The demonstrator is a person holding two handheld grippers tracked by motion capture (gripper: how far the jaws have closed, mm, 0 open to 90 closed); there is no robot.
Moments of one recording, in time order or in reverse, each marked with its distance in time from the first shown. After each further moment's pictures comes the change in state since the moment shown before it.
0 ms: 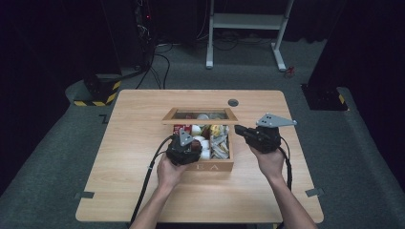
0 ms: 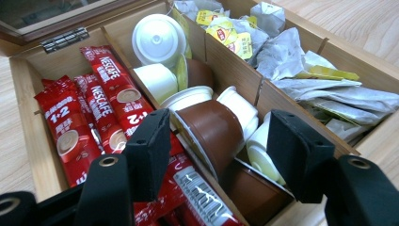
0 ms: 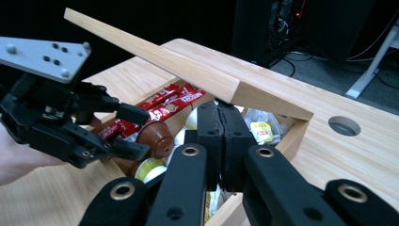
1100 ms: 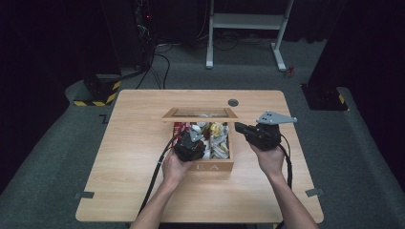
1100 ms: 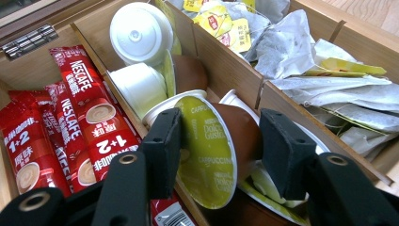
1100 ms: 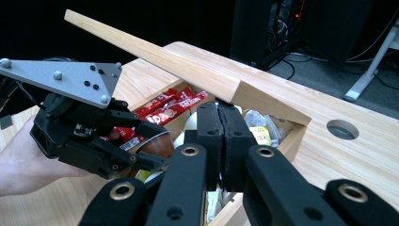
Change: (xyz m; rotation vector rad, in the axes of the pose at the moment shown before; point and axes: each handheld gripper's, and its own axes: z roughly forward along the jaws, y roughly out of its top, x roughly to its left) left arm -0.005 0.012 0.024 0.079 0.002 0.070; right arm -0.002 0.006 0.001 -0.003 0.000 0.008
